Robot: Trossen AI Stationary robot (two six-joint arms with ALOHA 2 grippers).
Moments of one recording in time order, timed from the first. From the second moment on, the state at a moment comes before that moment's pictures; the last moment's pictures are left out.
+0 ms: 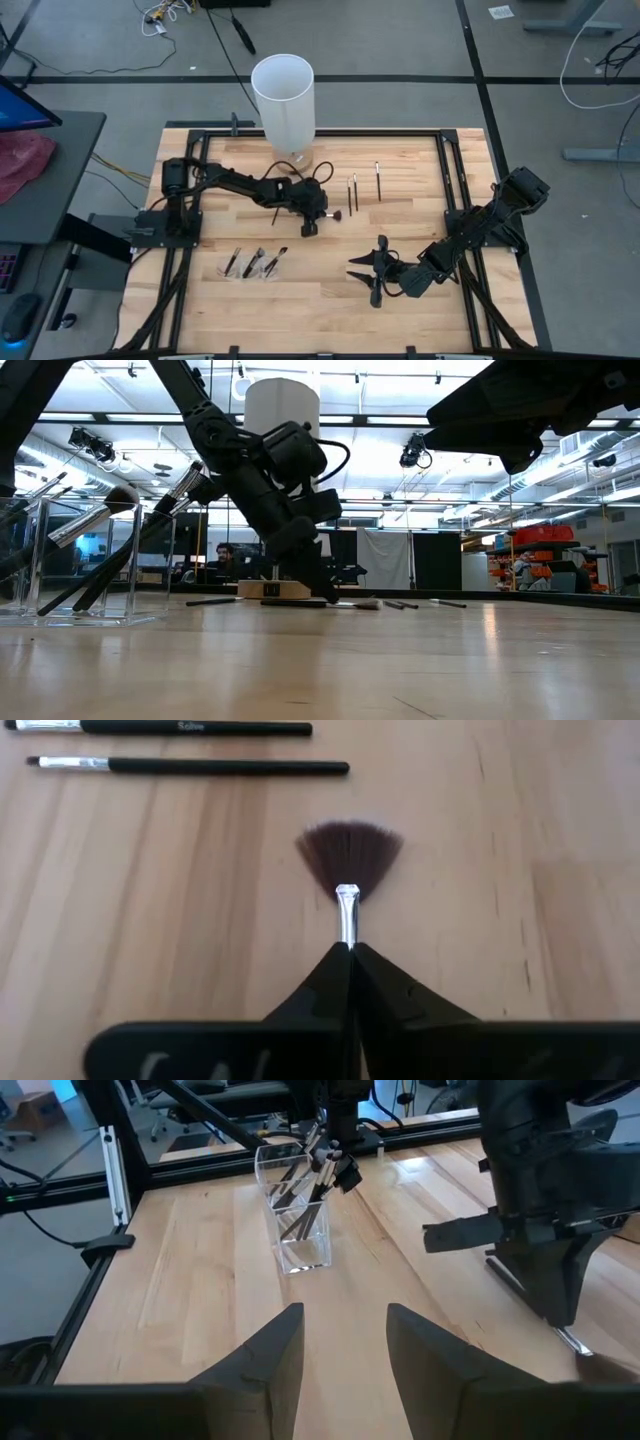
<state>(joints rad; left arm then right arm) 0.15 1.94 1.01 0.10 0.08 0.09 0.67 1.59 0.67 0.49 0.77 0.41</state>
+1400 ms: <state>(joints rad) 0.17 1.79 0.73 0.42 0.14 0.22 0.67 1.59 0.67 0.49 0.77 0.41</state>
